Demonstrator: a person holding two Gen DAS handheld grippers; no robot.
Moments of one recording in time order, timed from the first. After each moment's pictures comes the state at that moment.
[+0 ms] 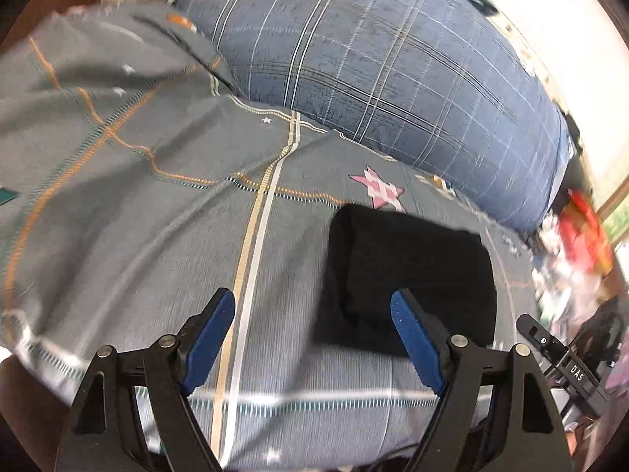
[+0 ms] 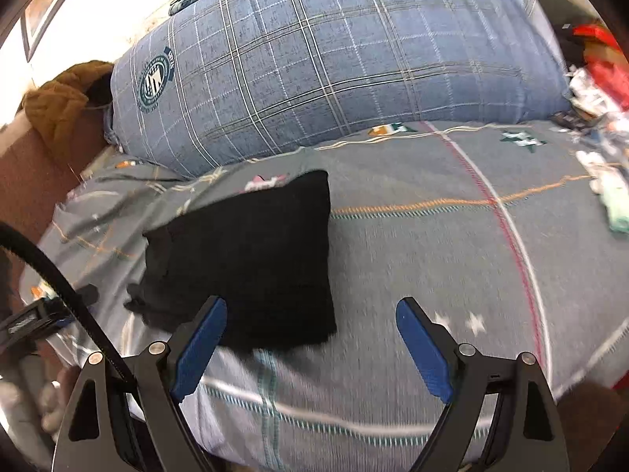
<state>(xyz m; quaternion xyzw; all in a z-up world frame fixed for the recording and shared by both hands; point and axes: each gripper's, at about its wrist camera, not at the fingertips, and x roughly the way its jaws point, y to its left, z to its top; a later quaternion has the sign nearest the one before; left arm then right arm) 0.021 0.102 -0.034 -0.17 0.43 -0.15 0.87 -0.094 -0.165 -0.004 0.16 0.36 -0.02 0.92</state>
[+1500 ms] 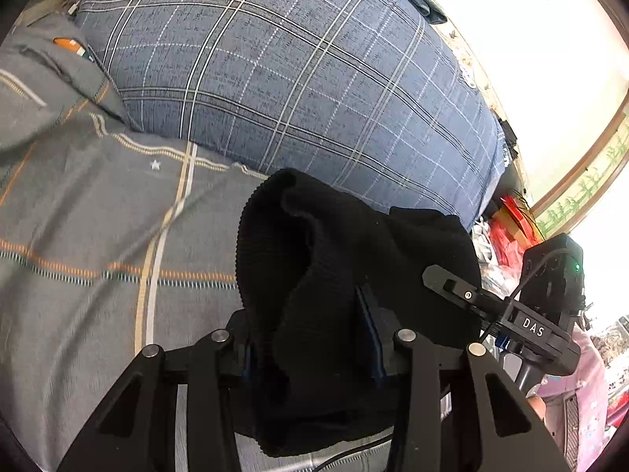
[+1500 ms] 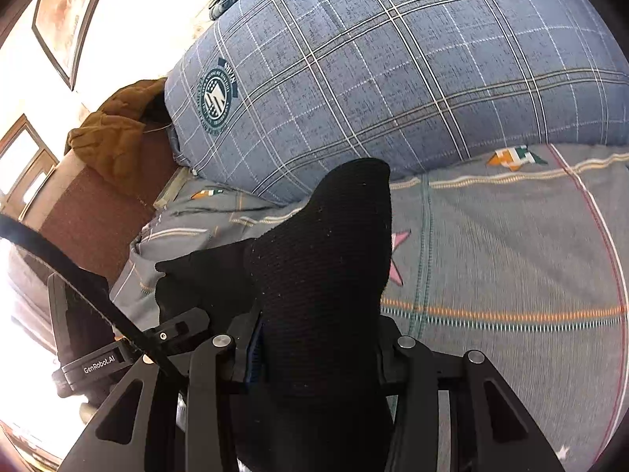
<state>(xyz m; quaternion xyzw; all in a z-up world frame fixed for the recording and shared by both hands) 0.108 0.065 0.013 -0.19 0.41 -0.29 0.84 0.037 -0.136 0.045 0.22 0.36 0.12 0.90</state>
